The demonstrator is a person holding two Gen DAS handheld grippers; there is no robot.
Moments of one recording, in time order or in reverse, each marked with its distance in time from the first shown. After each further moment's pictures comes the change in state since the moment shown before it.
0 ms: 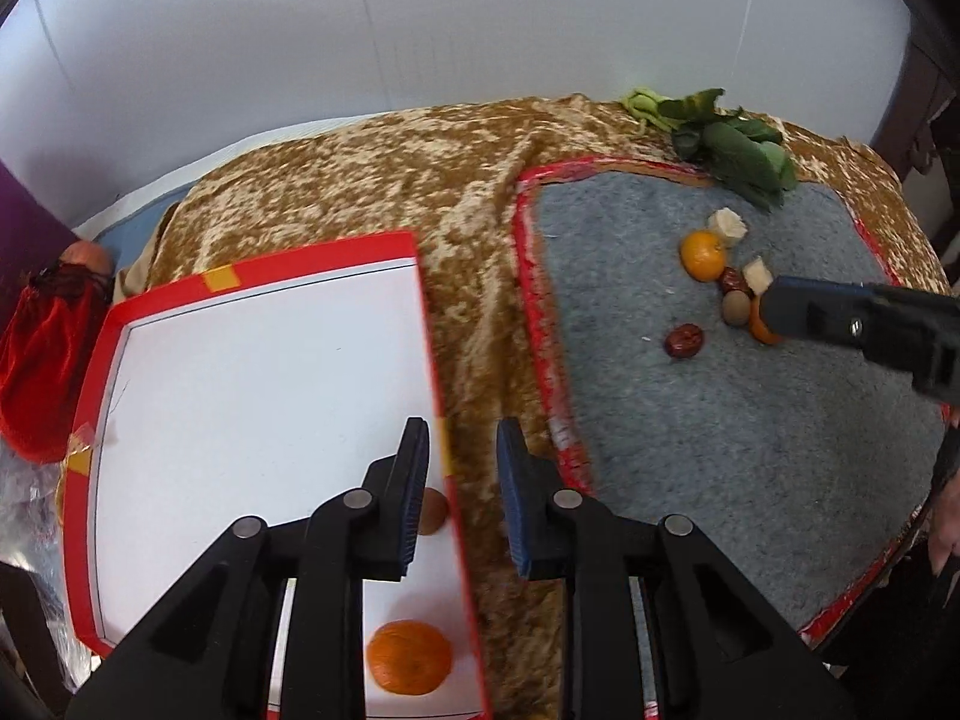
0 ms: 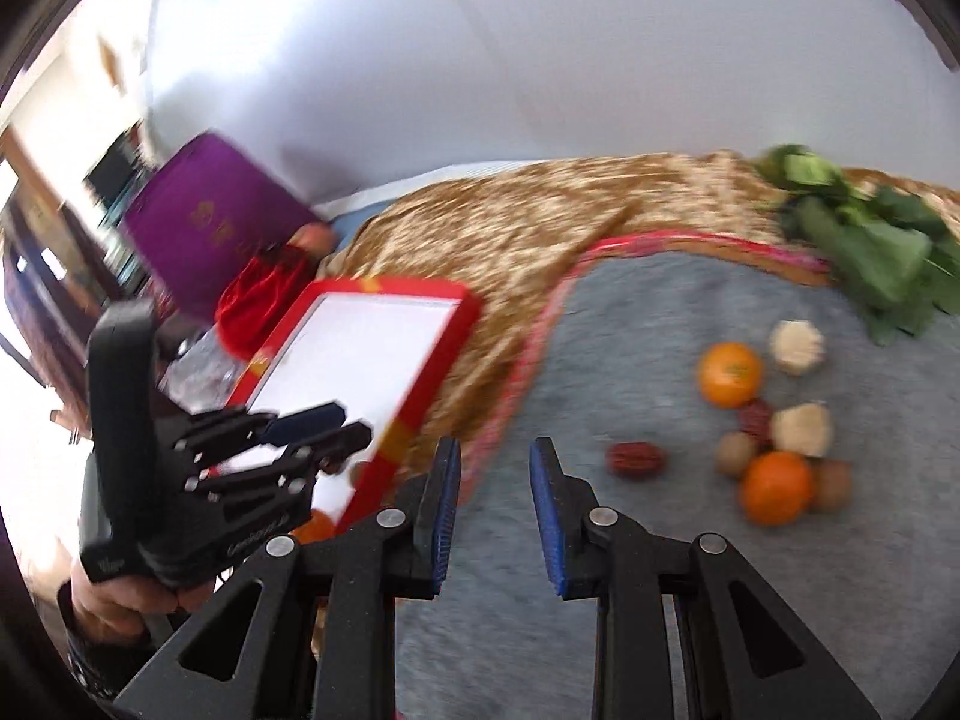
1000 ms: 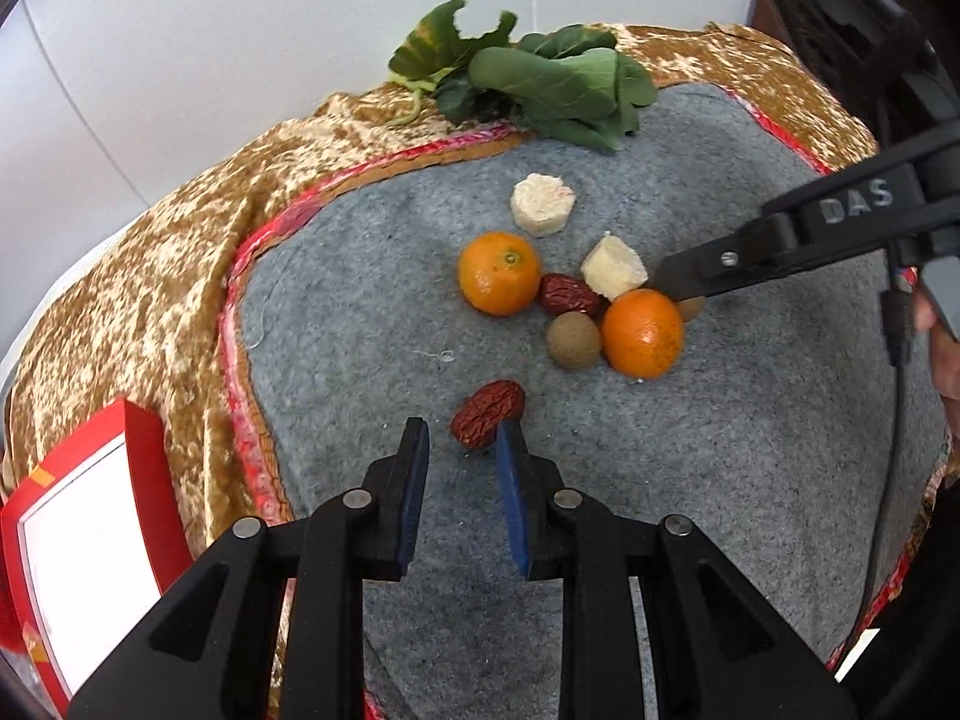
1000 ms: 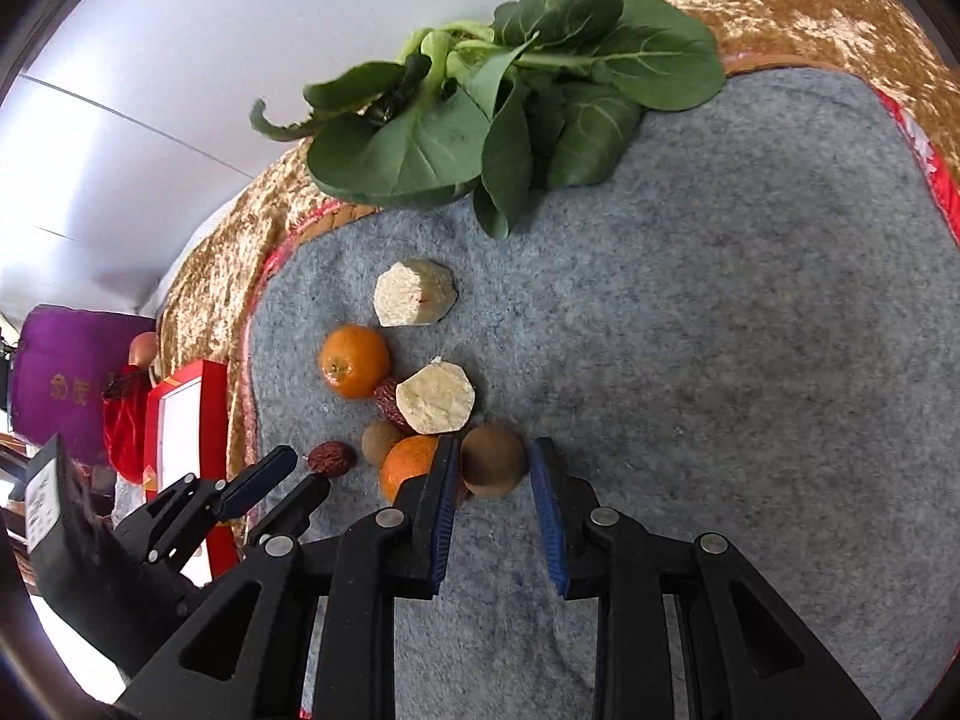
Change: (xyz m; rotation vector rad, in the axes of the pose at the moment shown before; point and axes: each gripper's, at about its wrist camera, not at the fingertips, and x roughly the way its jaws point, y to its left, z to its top) left arm 0.064 -0.110 0.039 0.330 0.003 -0.151; right arm -0.004 -0.154 0.003 0.455 0.167 -0.200
